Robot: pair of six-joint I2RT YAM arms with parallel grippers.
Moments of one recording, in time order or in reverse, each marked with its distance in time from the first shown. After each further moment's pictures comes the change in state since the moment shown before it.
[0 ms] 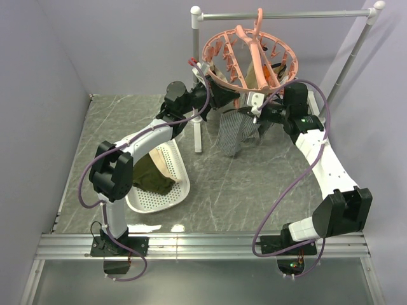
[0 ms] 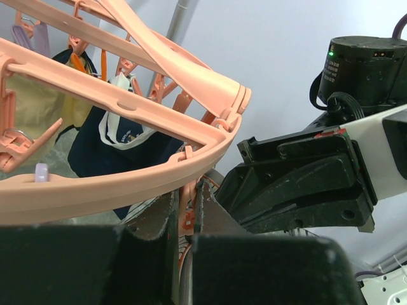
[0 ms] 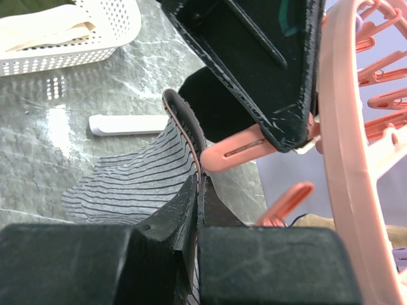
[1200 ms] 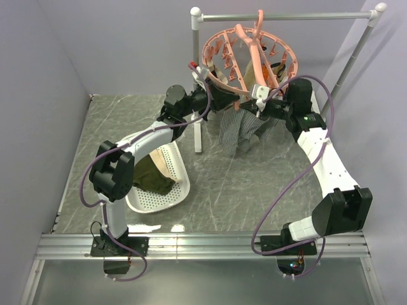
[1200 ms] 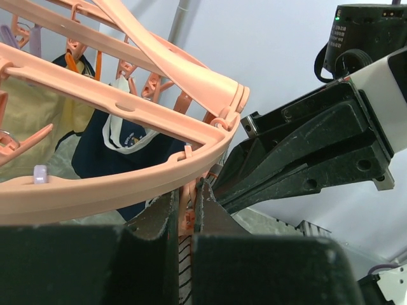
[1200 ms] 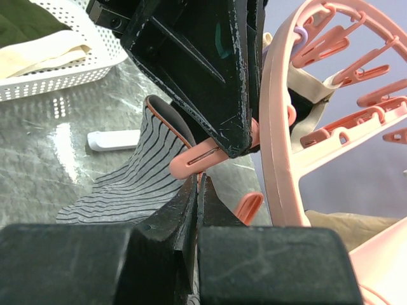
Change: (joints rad) left arm -0.001 0.003 -0.045 0.075 0.013 0.037; right arm -0.023 0.009 0.032 0.056 -0.037 0.113
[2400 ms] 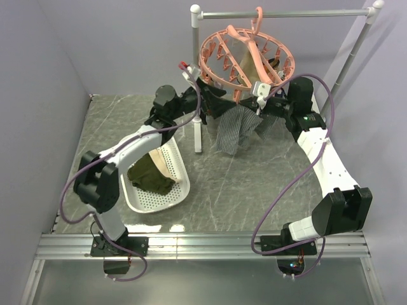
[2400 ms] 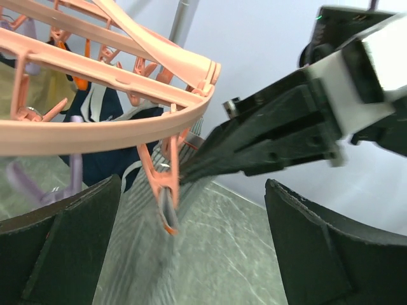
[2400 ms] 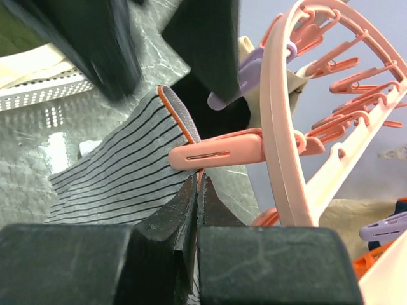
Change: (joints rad) left arm 0.015 -0.140 -0.094 -0.102 -0.029 0.033; right arm -0.001 0.004 0.000 0.065 -0.002 0.052
